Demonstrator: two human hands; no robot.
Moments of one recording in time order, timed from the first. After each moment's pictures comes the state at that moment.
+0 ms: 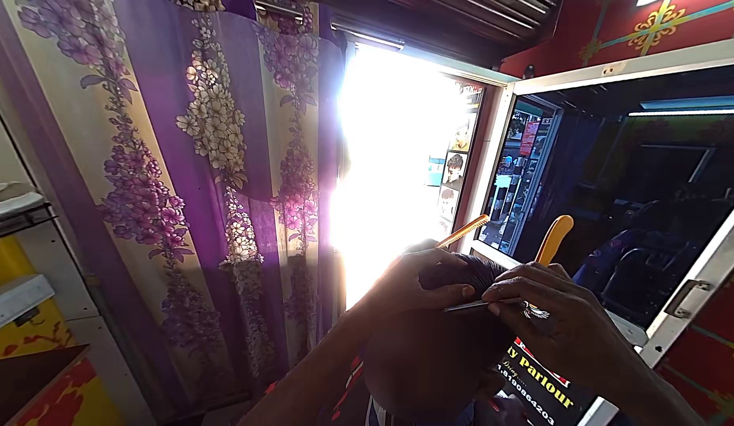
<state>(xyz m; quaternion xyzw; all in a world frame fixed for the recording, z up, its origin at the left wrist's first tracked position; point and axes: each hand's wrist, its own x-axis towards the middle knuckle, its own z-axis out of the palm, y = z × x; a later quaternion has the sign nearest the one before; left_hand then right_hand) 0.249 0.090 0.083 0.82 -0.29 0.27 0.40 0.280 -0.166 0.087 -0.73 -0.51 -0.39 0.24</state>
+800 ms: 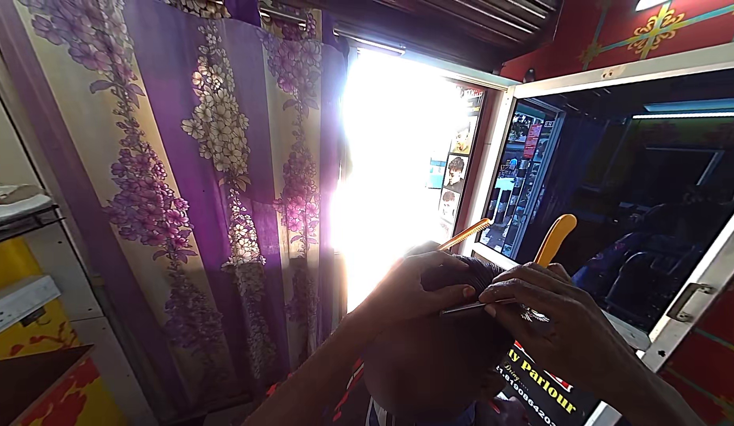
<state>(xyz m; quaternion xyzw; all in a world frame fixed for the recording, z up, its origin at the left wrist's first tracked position) 0.250 0.089 0.081 0.82 -0.29 0.29 0.39 0.277 -0.163 0.090 -0.72 -0.52 -0.41 0.21</state>
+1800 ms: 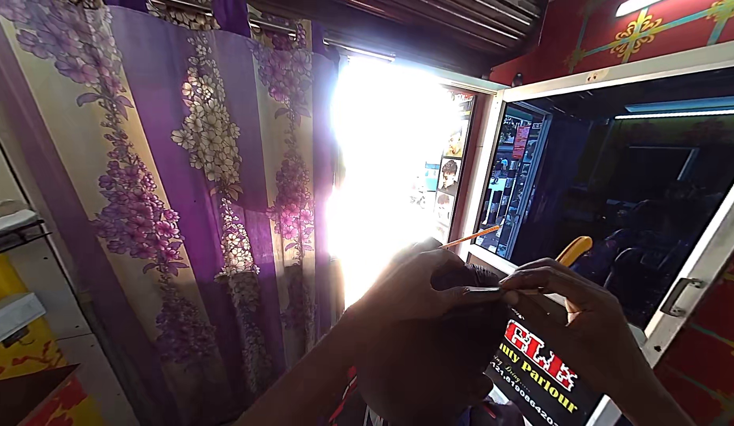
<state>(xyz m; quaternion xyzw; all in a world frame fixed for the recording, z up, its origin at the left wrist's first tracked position) 0.245 0.072 0.114 0.91 -0.23 0.25 0.24 0.283 -0.181 0.087 -0.72 -0.45 -0.37 0.39</state>
